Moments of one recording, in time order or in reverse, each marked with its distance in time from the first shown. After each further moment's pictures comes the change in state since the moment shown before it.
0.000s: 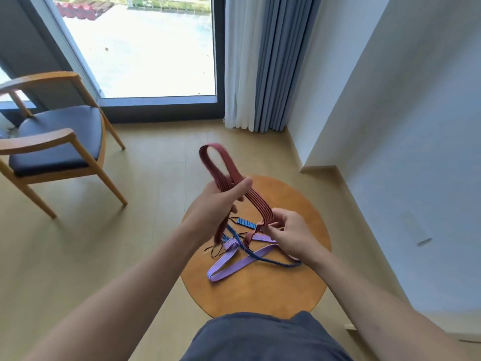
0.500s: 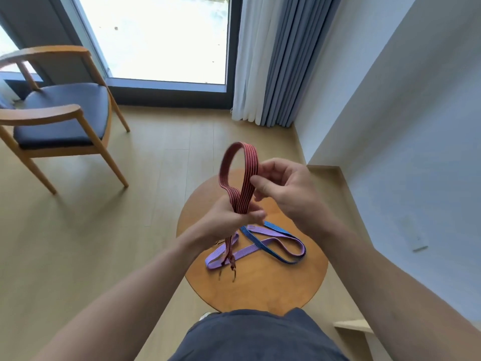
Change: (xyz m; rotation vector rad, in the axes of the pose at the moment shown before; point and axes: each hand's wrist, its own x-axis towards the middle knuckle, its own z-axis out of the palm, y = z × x) left_hand -0.028 -0.033 0.002 0.022 -0.254 0.110; right_hand -0.005 -0.109 -0.011 0.372 -0.013 -0.219
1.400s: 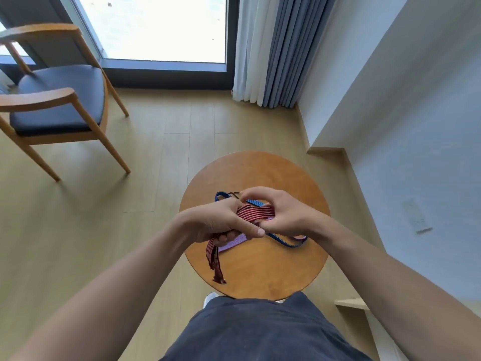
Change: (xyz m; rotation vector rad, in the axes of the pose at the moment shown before) left_hand -0.005 -0.002 -0.016 0.022 -0.485 -0.493; right_hand -0.009 0.066 -0.018 -0.472 -0.529 0.161
